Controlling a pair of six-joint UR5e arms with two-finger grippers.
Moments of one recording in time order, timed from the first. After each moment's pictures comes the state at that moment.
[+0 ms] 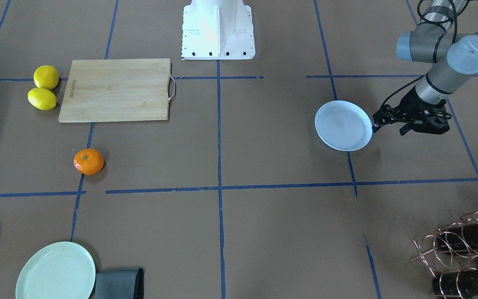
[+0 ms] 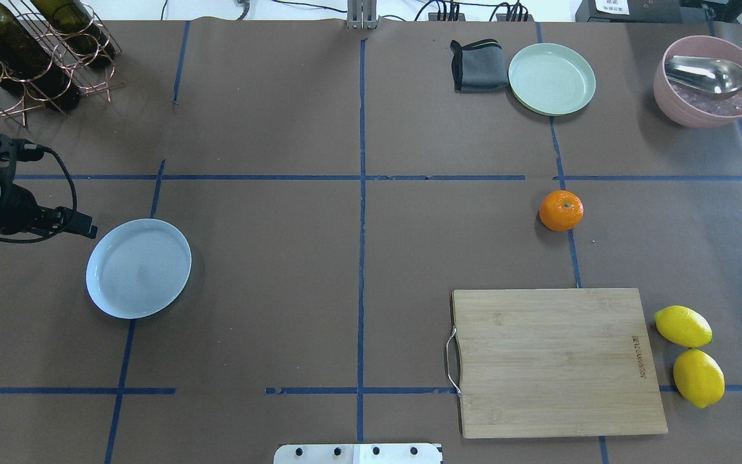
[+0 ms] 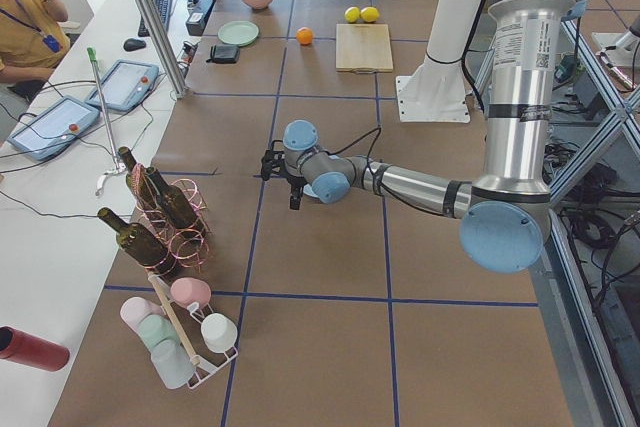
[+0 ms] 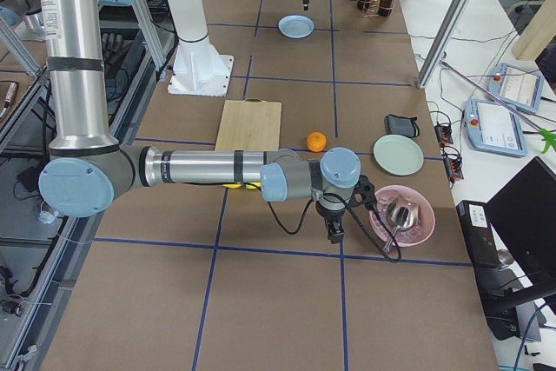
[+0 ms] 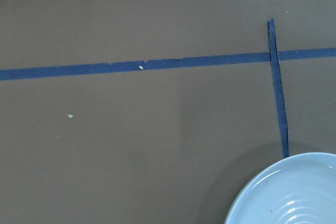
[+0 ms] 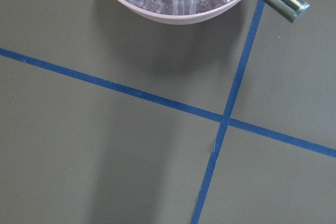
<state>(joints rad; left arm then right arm) -0.87 -1.58 -1.69 -2.20 -2.14 -0.90 1.50 -1.53 1.56 -1.46 2.40 -0.13</state>
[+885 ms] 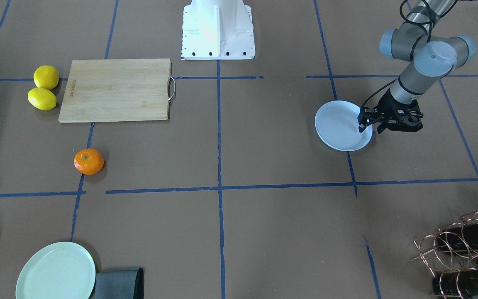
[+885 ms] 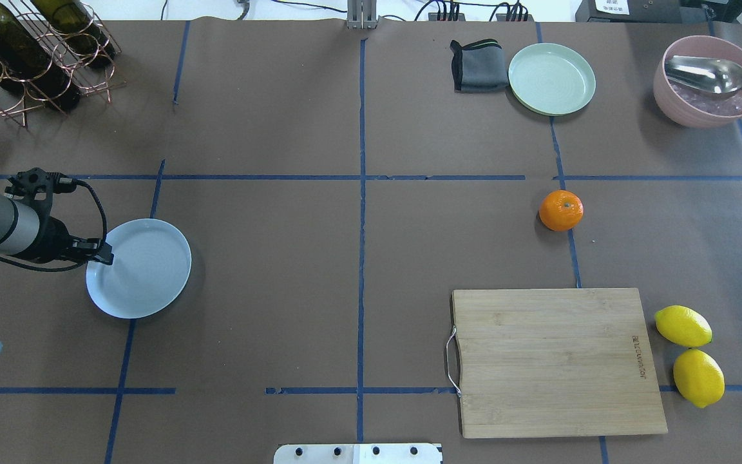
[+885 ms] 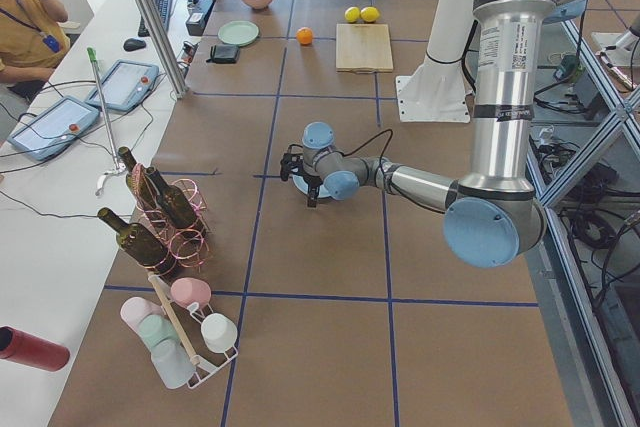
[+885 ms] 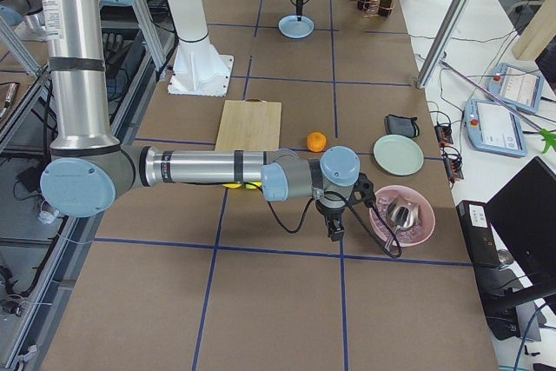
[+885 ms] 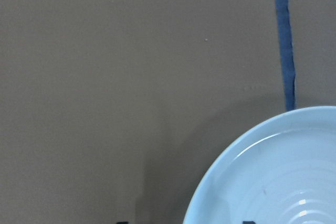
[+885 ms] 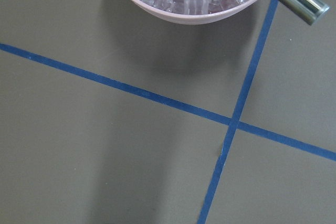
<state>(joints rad) -0.77 -1.58 -1.69 -2.21 -2.06 -0.98 1.48 -1.54 1.56 -1.44 2.40 -0.13</state>
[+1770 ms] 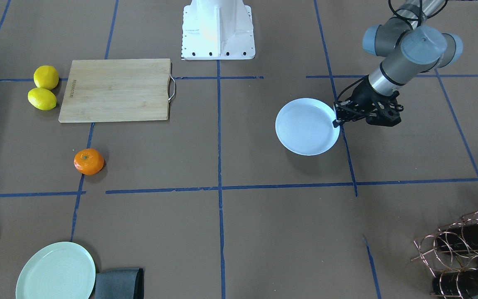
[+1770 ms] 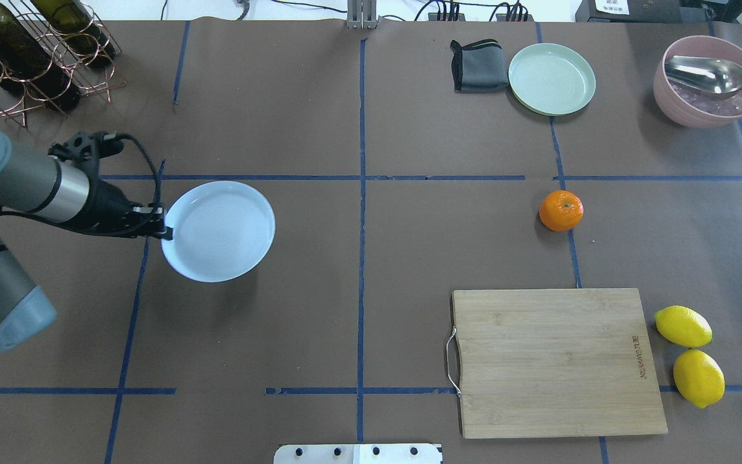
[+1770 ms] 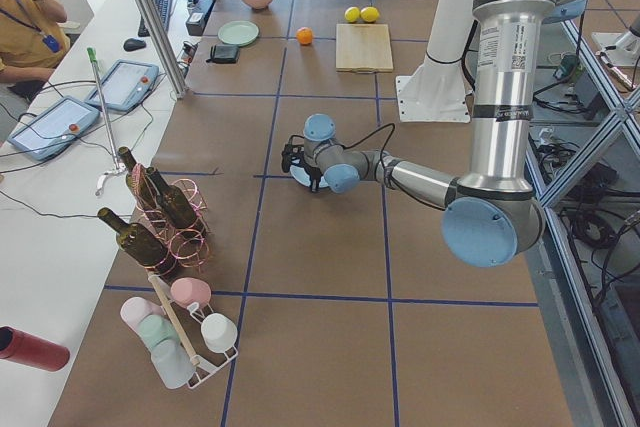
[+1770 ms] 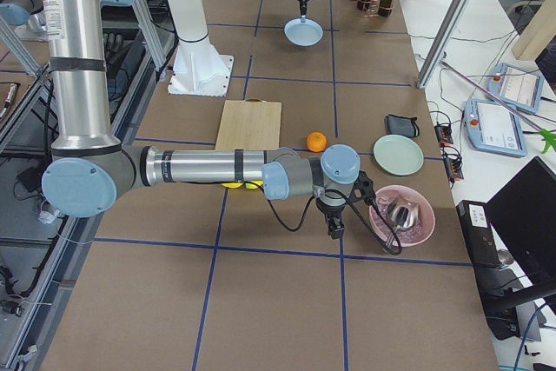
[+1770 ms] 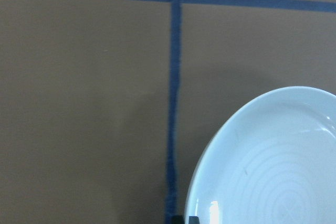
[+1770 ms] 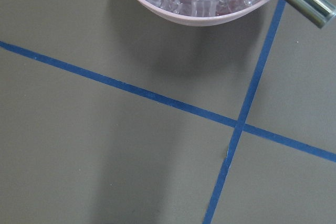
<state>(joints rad) -0.77 -1.81 -1.76 -2.21 -2.18 -1.33 1.47 -1.53 1.57 -1.44 2.40 -0.13</state>
